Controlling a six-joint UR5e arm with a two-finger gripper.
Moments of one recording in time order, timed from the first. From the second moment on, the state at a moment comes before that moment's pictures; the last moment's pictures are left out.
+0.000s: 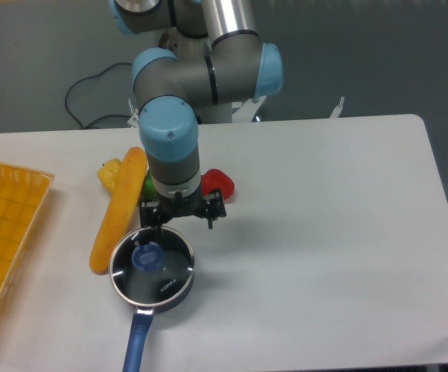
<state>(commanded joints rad) 2.23 -1.91 -1.59 -1.09 1.55 -0.01</state>
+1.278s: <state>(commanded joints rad) 2.13 -1.97 -1.55 -1.02 1.55 -0.09</state>
